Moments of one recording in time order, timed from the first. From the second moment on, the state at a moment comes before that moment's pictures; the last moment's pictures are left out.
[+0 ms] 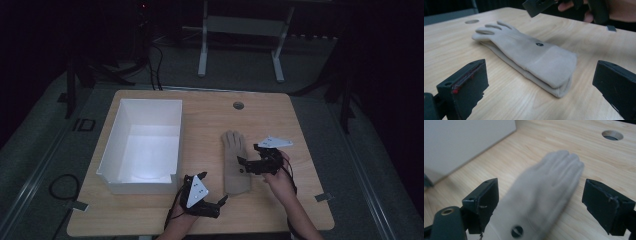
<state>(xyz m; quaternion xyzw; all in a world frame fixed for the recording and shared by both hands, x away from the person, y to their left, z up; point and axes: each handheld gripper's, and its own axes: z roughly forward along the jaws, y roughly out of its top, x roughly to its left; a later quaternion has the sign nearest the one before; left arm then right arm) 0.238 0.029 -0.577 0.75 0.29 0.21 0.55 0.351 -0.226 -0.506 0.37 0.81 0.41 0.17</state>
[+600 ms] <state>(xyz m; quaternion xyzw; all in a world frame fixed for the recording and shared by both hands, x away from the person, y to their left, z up) 0.248 0.027 -0.565 0.78 0.29 0.15 0.53 0.352 -0.264 -0.508 0.35 0.83 0.42 0.13</state>
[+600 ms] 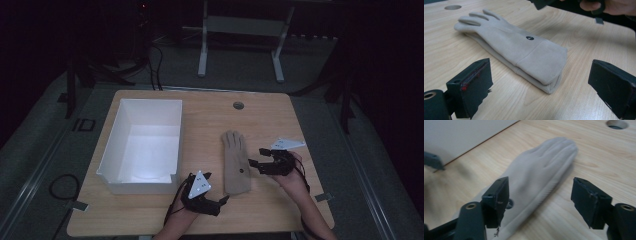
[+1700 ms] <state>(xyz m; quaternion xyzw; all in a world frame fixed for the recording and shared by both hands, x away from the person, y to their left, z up) 0.300 -0.016 -0.574 0.87 0.18 0.04 0.45 0.451 -0.229 -0.557 0.46 0.80 0.39 0.01</state>
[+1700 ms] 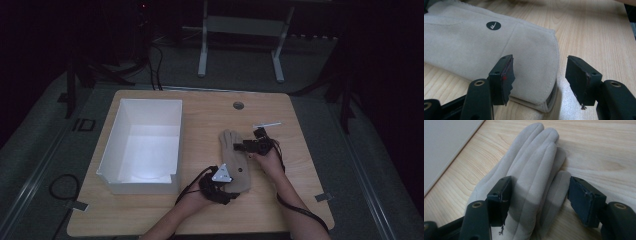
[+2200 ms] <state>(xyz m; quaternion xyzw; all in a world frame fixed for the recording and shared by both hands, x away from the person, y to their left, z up) 0.290 -0.015 -0.574 0.88 0.17 0.07 0.43 0.436 -0.208 -0.547 0.41 0.83 0.36 0.06</state>
